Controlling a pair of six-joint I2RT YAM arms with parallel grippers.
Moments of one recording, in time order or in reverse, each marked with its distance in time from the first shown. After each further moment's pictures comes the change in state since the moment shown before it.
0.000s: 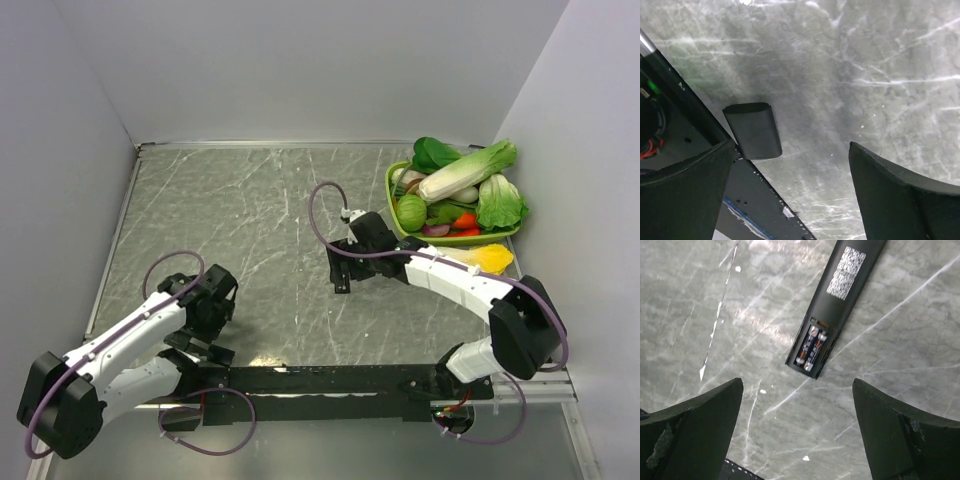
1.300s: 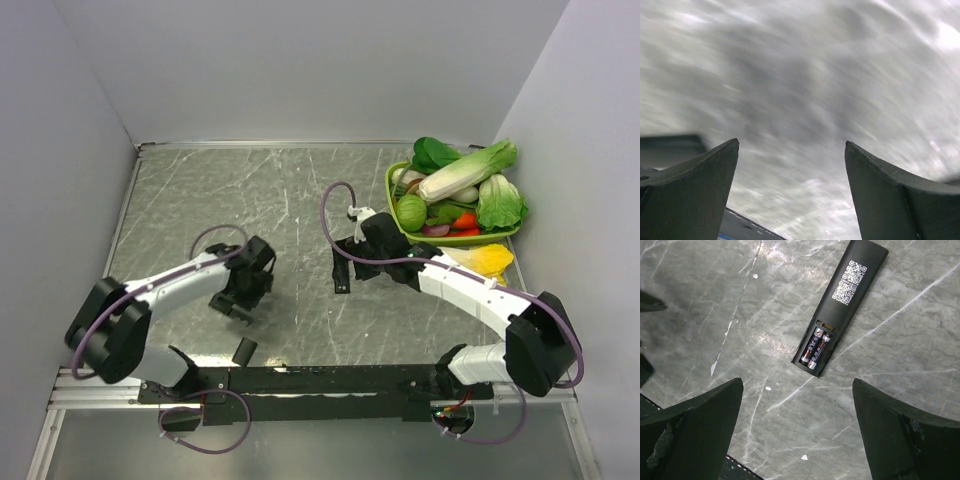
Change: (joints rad) left arm -0.076 0.392 0.181 0.293 0.061 -0.032; right arm -0.022 -0.114 -0.066 0.059 -0.042 -0.033
